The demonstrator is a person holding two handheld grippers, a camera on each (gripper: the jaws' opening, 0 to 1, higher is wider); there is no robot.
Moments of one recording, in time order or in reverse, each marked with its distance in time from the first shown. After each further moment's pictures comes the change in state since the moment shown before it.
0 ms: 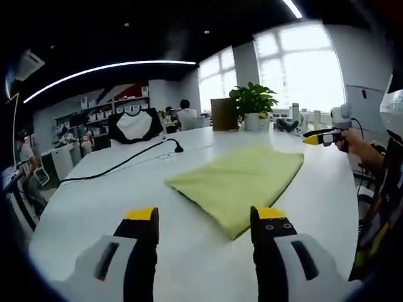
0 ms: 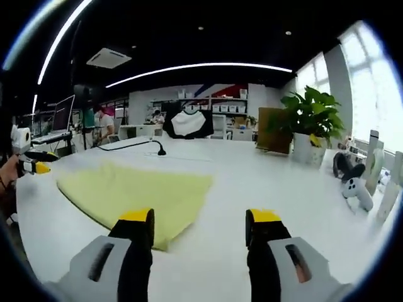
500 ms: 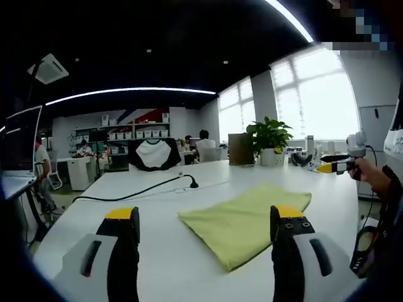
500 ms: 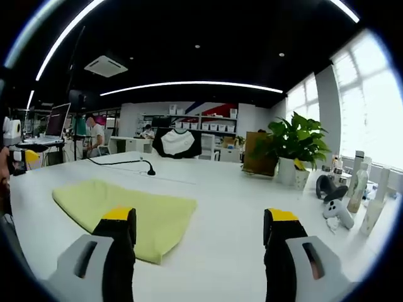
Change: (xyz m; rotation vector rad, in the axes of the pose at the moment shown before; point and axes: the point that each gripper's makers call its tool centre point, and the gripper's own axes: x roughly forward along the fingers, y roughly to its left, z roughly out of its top) left arm -0.026 0.000 0.062 -0.017 -0.197 0.118; right arm -0.022 -0.010 0.038 -0.035 -0.108 -0.082
